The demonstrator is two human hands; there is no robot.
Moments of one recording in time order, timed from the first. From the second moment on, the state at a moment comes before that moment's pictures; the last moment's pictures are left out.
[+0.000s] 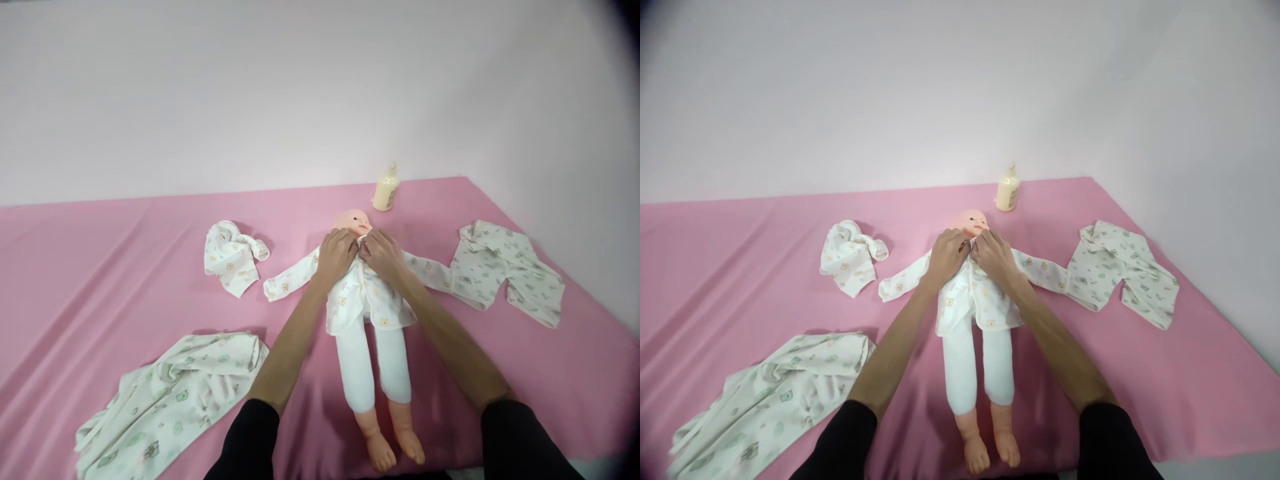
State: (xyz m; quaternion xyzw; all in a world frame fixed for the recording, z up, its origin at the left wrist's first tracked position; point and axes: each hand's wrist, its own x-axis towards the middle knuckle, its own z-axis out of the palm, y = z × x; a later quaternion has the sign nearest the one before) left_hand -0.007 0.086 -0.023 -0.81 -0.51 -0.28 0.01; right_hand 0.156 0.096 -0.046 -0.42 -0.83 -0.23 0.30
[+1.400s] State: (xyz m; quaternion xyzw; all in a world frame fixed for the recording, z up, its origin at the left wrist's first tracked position) left_hand -0.019 -0.077 -0.001 -0.85 -0.52 0.05 0.11; right_hand 0.186 -0.074 -0.036 -0.45 -0.86 0.02 0.24
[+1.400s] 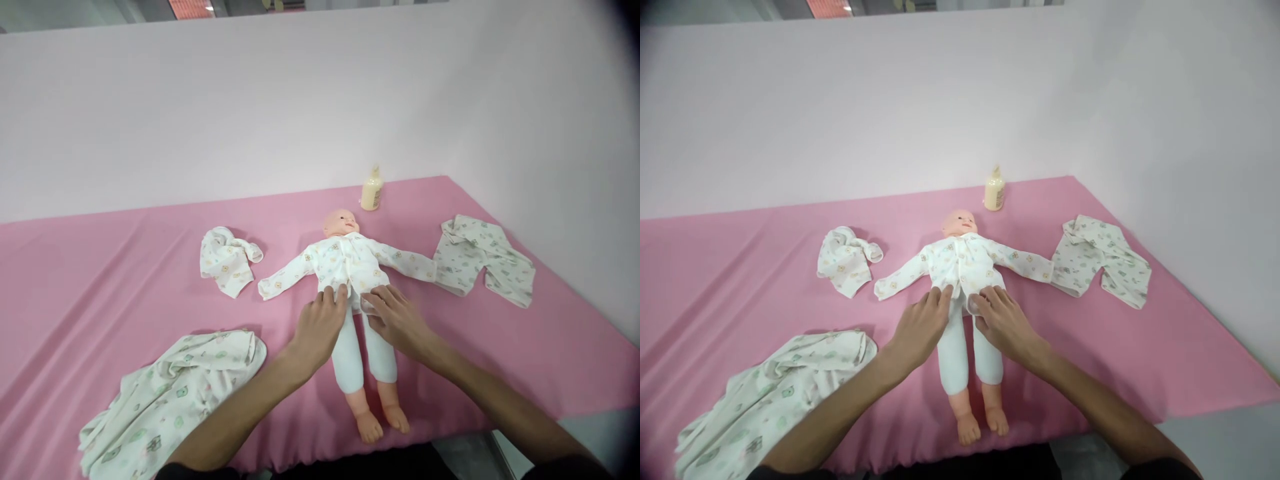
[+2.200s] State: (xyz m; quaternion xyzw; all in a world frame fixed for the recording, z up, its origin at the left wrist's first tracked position) left_hand -0.015 -0.078 -0.033 -0.90 -0.35 -0.17 0.19; right_hand 0.179 -0.073 -0.039 -0.39 -0.88 0.06 0.28
